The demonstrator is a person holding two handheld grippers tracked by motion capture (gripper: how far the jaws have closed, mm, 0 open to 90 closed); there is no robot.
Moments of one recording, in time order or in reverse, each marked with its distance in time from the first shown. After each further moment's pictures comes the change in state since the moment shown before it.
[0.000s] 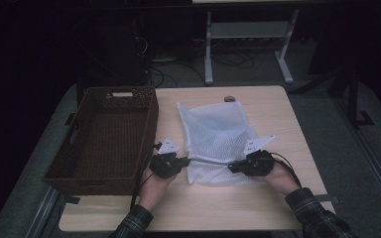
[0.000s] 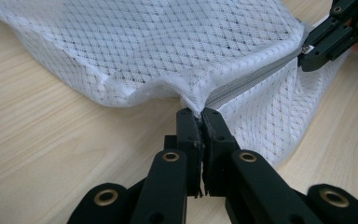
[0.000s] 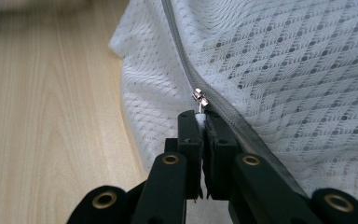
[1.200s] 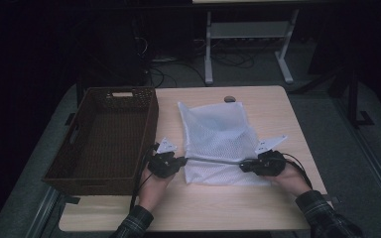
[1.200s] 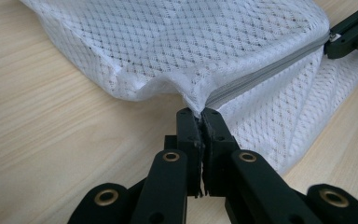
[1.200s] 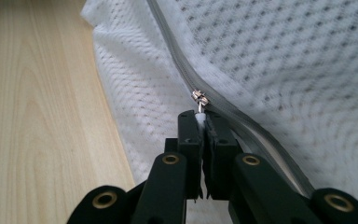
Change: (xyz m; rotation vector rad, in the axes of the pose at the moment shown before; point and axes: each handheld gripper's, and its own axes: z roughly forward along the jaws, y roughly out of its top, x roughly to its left) left arm 0.004 -0.004 -0.002 0.010 0.046 -0.051; right arm -0.014 -0.023 -0.022 0.018 -0.060 0.042
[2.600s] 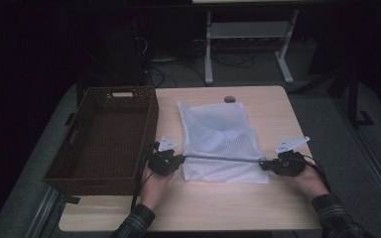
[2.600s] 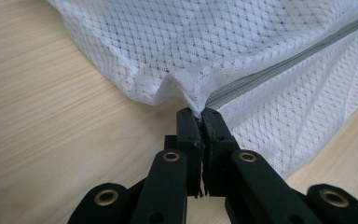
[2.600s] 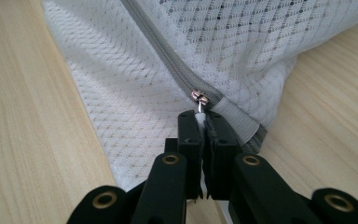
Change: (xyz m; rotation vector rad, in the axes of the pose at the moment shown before) left arm 0.002 0.002 0.004 0.014 0.067 -0.026; right arm -0.023 -0.037 -0.031 0.019 -0.125 0.076
